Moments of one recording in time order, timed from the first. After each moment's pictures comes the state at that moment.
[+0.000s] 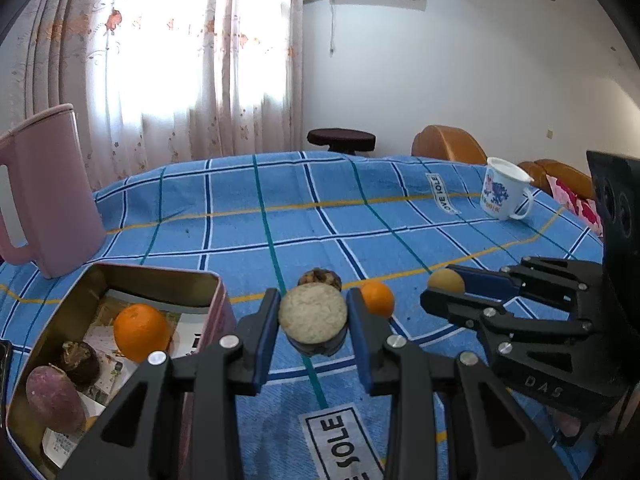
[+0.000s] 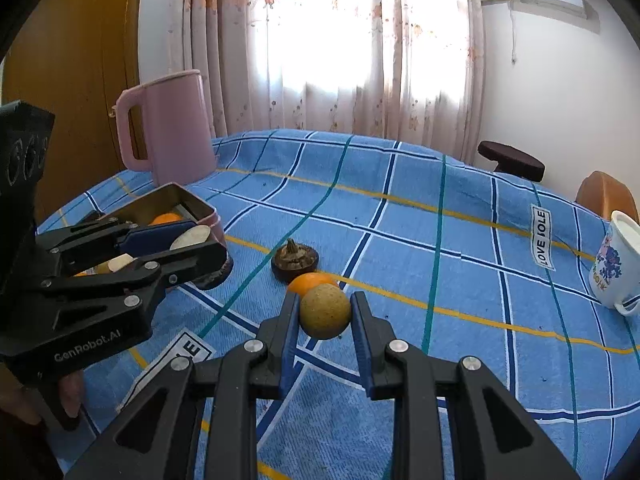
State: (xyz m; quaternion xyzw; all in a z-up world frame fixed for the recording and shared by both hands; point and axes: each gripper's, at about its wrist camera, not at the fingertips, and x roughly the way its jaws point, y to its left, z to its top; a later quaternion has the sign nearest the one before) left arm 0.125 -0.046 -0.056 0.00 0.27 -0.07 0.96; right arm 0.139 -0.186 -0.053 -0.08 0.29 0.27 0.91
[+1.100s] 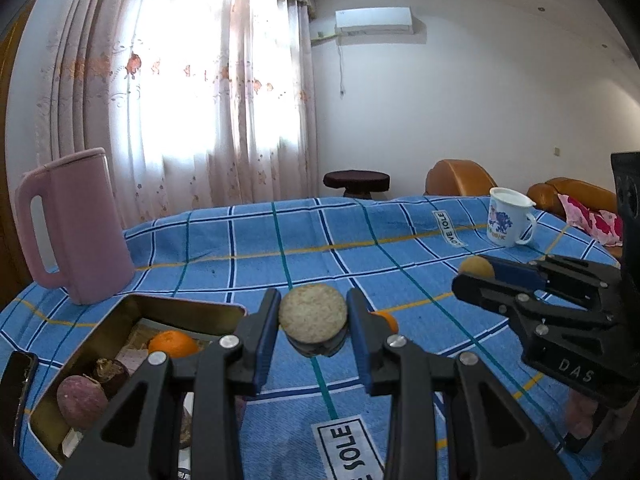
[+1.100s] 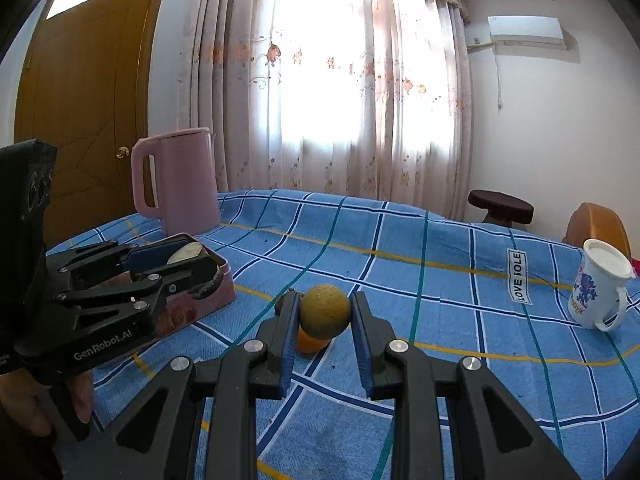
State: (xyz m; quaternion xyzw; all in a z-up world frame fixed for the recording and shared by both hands) left arm 0.096 -0.049 -0.043 0.02 0.19 -0.04 0.98; right arm 0.111 -0.204 -0.036 -0.06 0.19 0.27 0.94
